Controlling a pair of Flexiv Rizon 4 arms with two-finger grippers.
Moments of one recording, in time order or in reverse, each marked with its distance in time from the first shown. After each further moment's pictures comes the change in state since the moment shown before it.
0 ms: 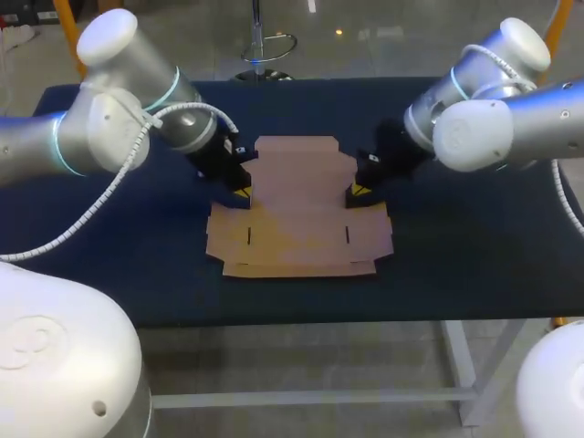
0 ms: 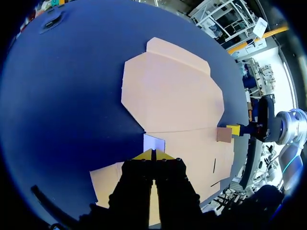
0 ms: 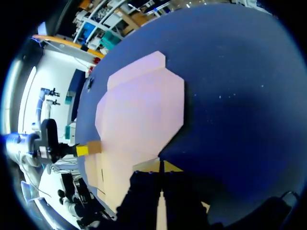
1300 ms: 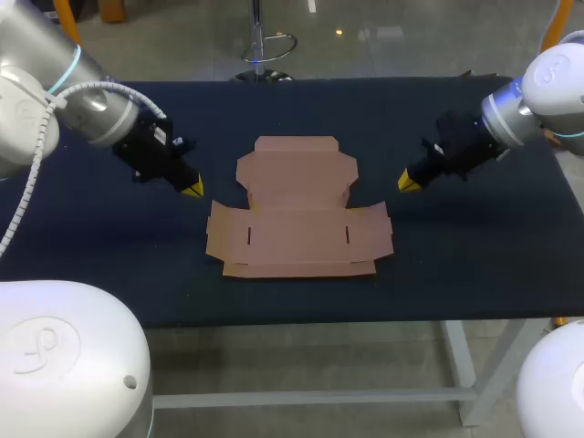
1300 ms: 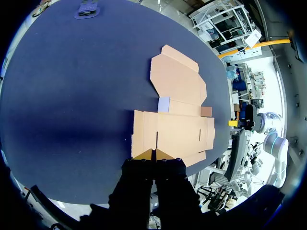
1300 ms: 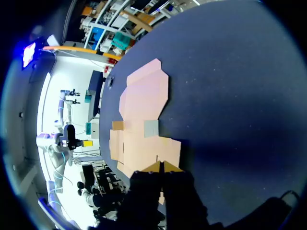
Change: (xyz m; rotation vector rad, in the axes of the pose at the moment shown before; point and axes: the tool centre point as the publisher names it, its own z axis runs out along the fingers) left arm -0.036 0.064 -0.115 -0.045 0.115 -0.068; right arm -0.025 -0.050 -0.102 0.058 0.186 0.035
